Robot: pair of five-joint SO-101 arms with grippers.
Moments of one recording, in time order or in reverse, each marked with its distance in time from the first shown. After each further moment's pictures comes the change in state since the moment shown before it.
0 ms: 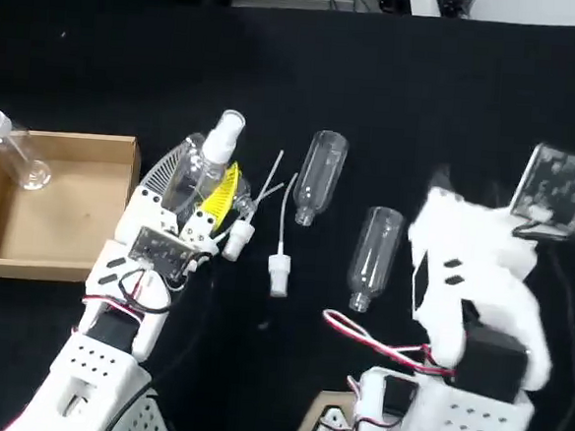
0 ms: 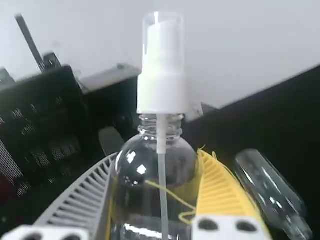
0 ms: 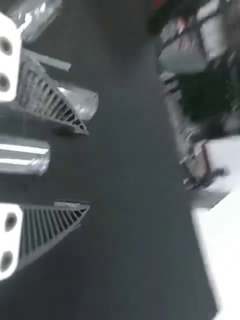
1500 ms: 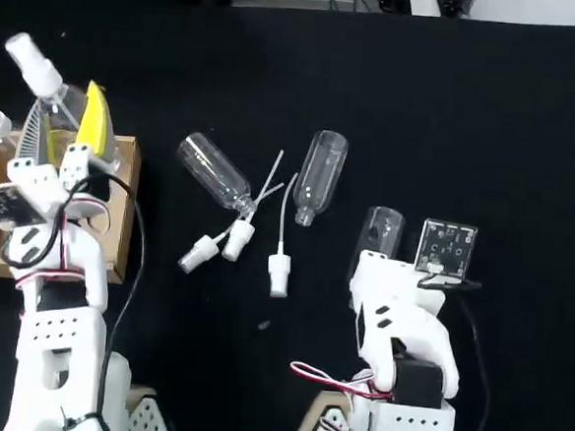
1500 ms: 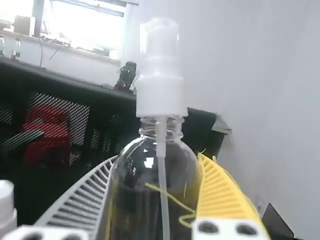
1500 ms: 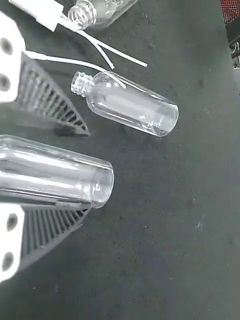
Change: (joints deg) left arm -28.2 11.6 -15.4 -5.6 30.3; right arm -10.2 -35.5 50.6 -13.2 -0.1
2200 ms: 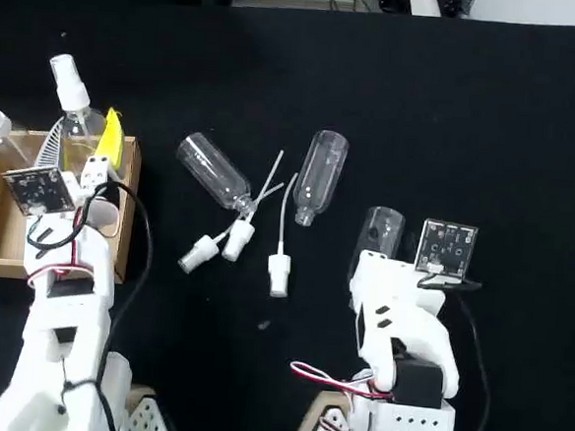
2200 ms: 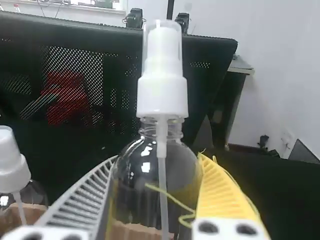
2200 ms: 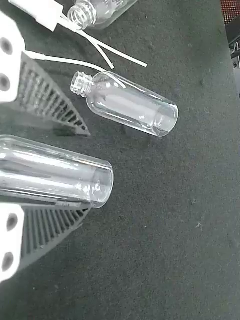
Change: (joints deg) left arm 0.4 14.3 2.5 -5.6 -8.8; right arm 0.0 0.0 0.0 0.0 0.0
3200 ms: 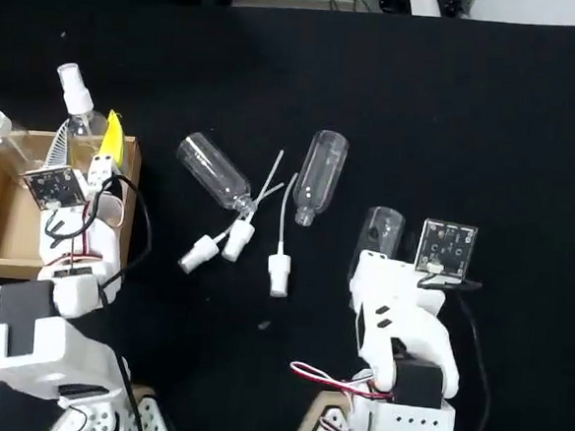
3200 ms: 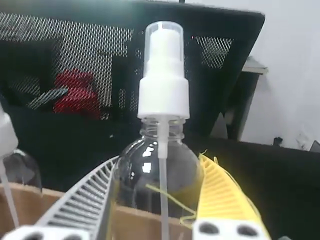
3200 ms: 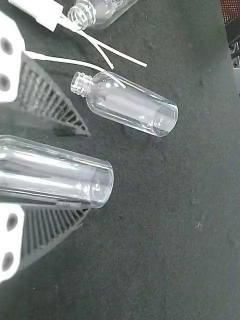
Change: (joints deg) left arm -1.8 46.6 -9.2 -38.0 0.0; right arm 0.0 0.0 0.0 0.0 0.0
